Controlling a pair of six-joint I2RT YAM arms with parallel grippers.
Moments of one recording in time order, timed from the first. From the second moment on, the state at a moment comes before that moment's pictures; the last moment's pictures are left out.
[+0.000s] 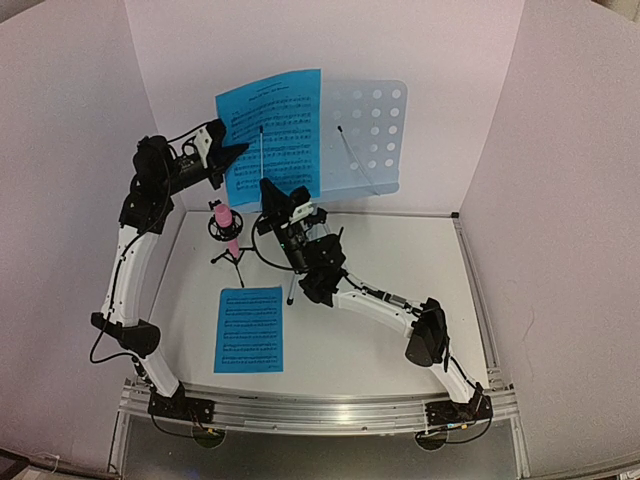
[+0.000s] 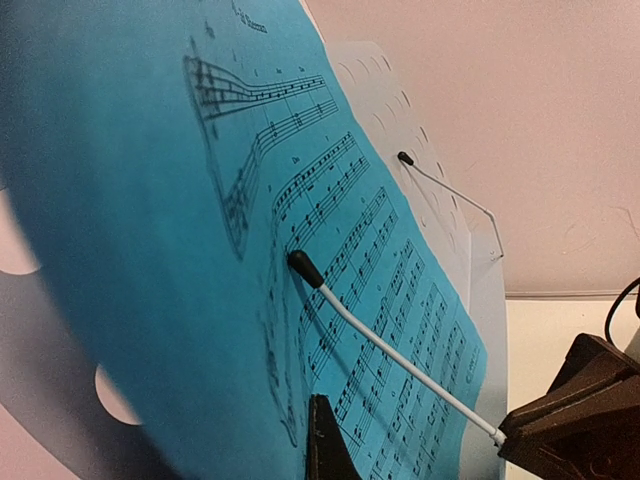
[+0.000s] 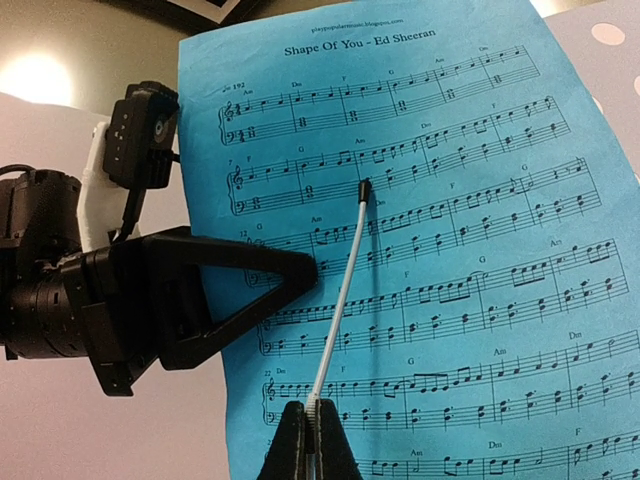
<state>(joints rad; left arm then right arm) -0.36 1.77 2.38 -0.52 0.63 0.37 1.05 2.33 2.27 0.86 0.30 -0.11</state>
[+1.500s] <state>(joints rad) -0.35 1.70 2.30 -0.40 0.59 0.39 1.05 2.31 2.25 0.86 0.30 -0.11</state>
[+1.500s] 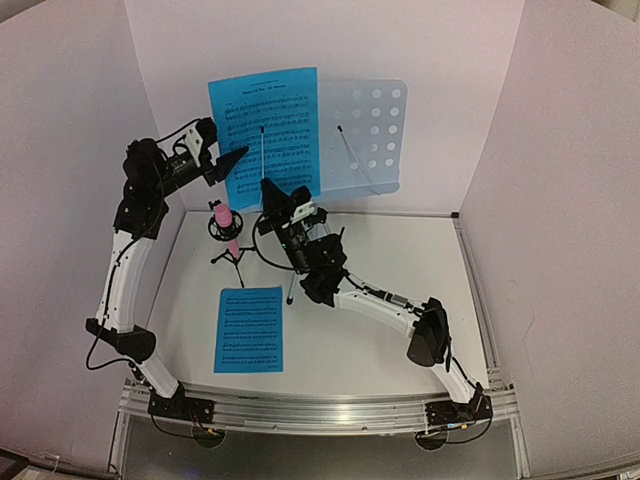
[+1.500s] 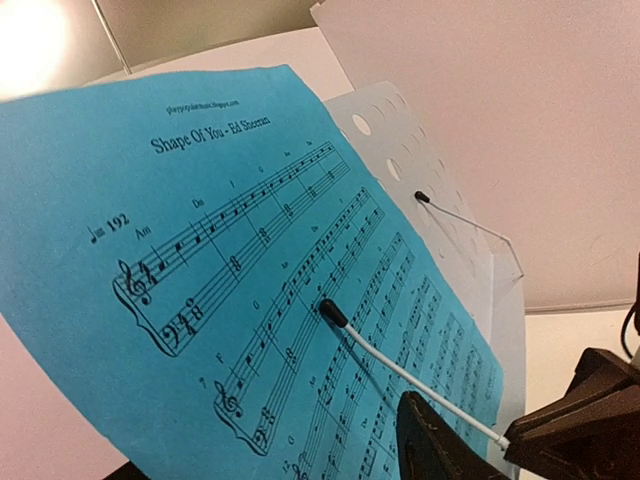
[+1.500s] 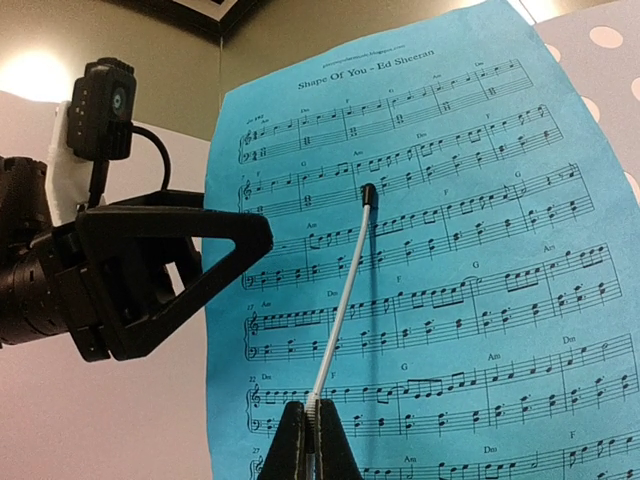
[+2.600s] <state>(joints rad) -0.33 1.62 2.18 -0.33 0.39 0.48 1.05 2.31 2.25 0.87 0.30 -0.10</state>
